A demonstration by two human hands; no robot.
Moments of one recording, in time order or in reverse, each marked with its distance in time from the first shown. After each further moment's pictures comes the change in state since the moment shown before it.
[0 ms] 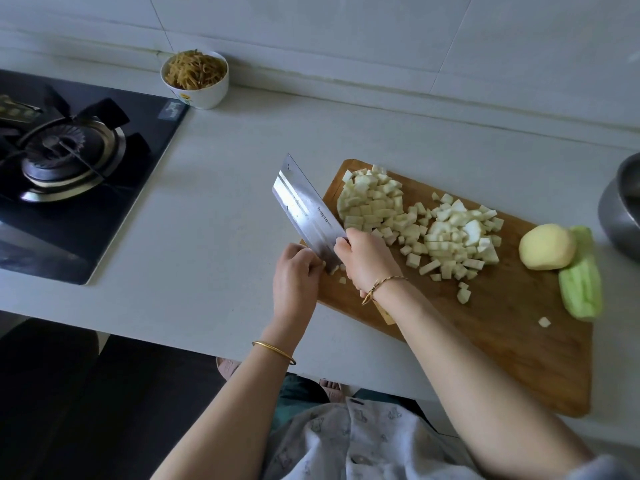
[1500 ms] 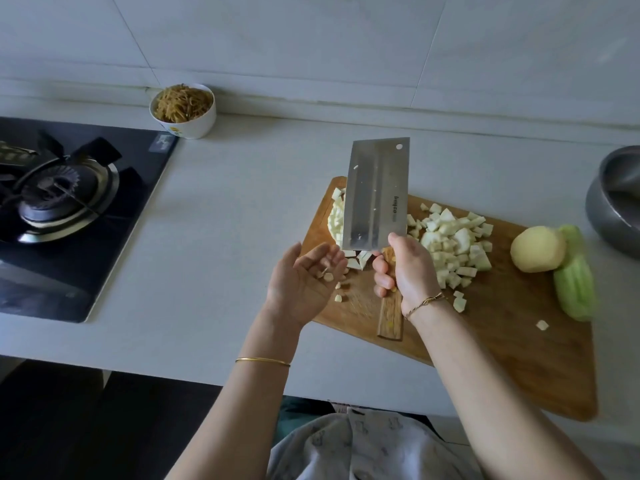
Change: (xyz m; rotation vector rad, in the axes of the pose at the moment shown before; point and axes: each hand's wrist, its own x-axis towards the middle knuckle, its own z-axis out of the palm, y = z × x) left_hand 0.033 0.058 -0.031 -1.559 -0.259 -1.051; right_hand -0.016 0.021 -0.034 1.111 0.227 0.278
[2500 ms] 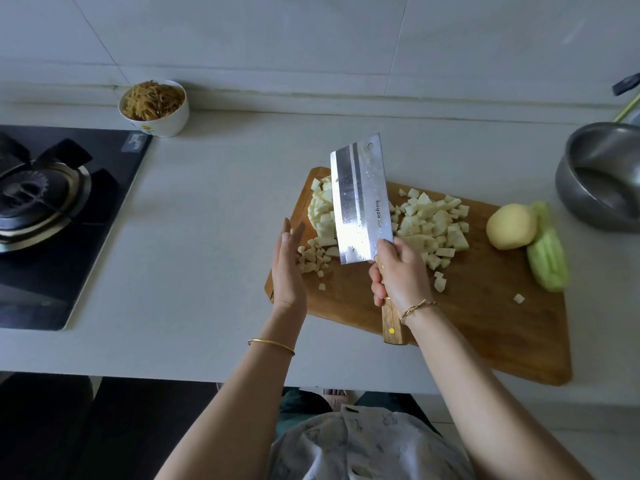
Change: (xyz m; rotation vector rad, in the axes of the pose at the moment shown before) left_hand 0.029 -0.033 -0.019 0.704 -0.039 0.619; right_hand -0.018 0.018 -0.023 -0.308 0.104 -0.114
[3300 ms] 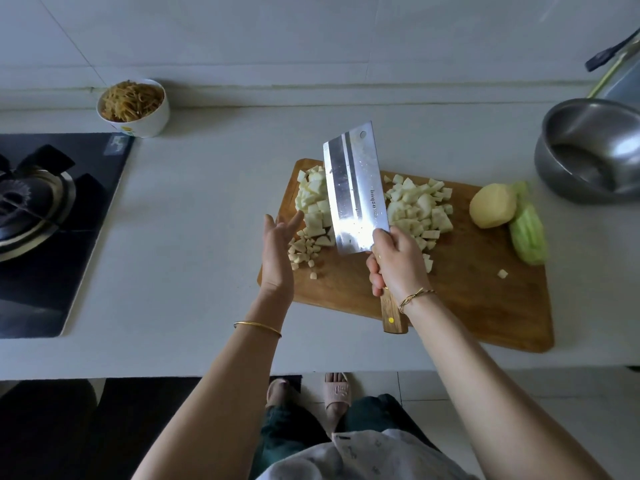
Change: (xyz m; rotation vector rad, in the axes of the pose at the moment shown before) left_hand -0.002 0.024 0.003 0.071 -0.083 -0.095; right_hand -0.012 -0.002 -0.012 -0.014 0.033 -0.019
